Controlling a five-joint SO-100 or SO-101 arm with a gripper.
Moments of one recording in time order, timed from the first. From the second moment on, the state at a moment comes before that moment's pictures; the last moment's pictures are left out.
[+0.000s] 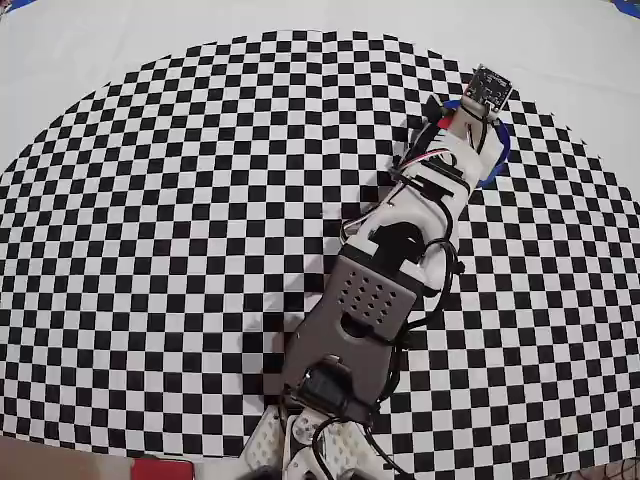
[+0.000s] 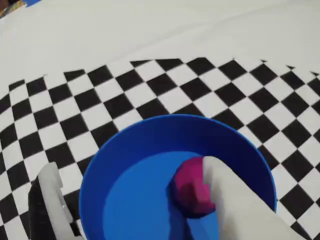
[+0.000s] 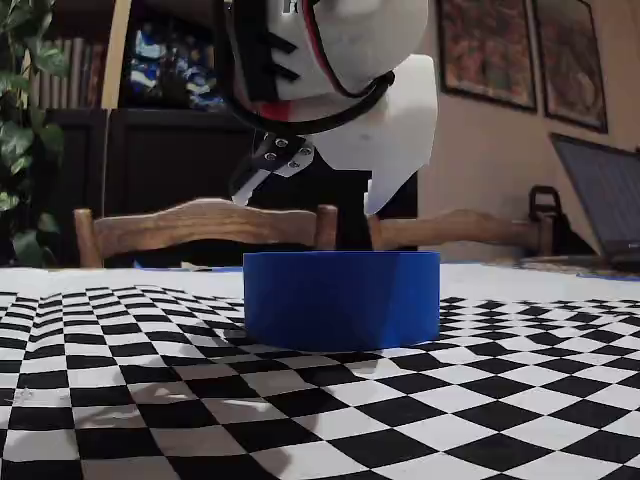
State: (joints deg) arm 31.5 64.6 96.2 -5.4 -88.4
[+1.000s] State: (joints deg) arm 24.2 95.3 113.8 -5.4 -46.4
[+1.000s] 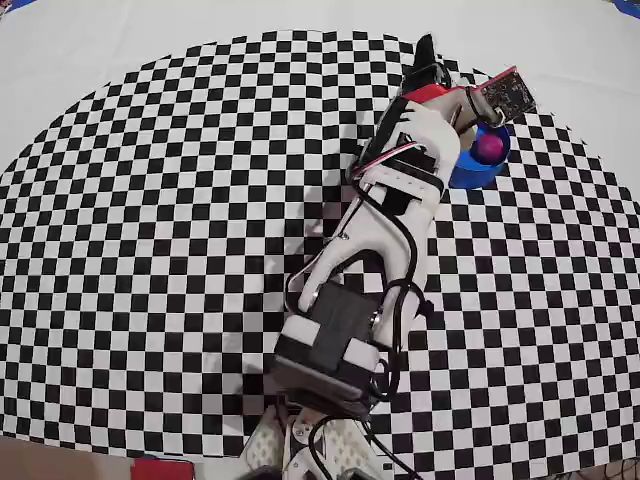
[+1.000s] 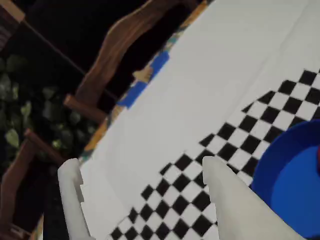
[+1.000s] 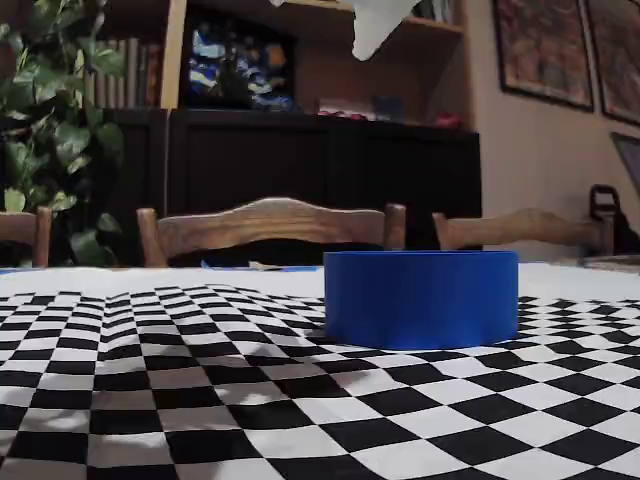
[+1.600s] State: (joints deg) arm 14.5 125.9 140.9 -5.4 -21.2
